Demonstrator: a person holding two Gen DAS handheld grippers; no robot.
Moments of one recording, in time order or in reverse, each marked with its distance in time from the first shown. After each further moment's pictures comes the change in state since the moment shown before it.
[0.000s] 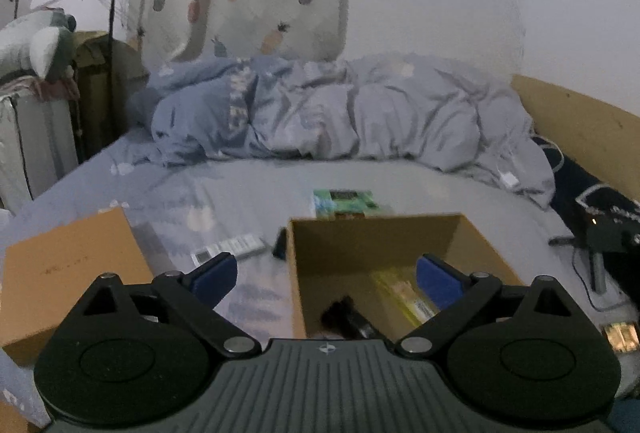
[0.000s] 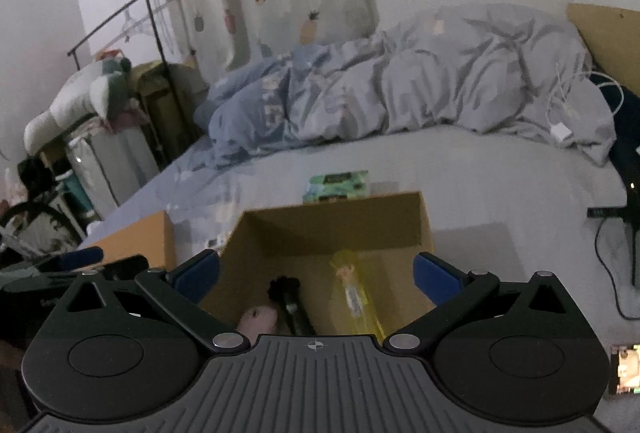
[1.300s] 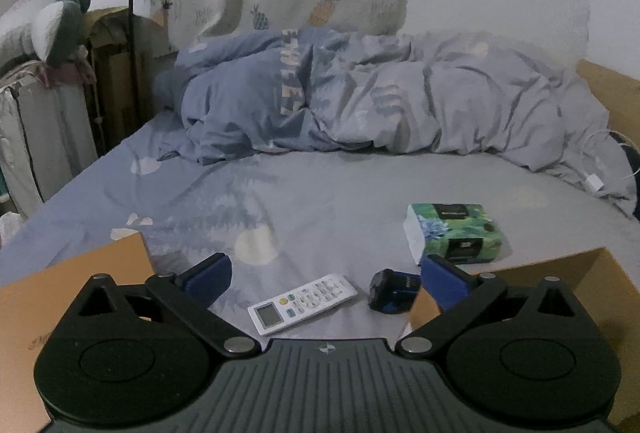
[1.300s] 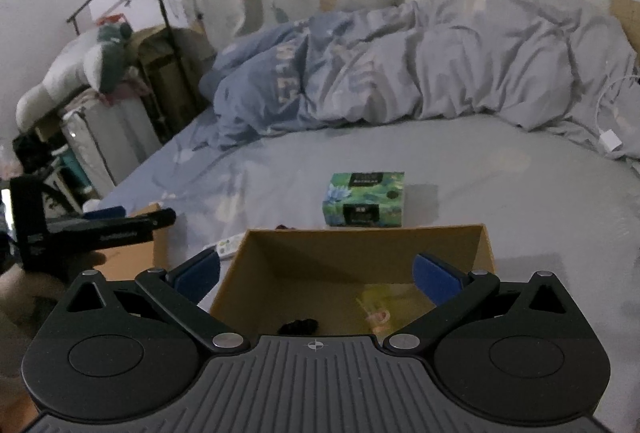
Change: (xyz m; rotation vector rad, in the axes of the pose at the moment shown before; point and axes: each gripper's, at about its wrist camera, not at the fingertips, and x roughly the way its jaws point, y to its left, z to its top) left arm 0.137 0.104 0.056 0.014 -0.046 0.091; right arm 0.136 0.031 0.057 -0.038 0.117 0.024
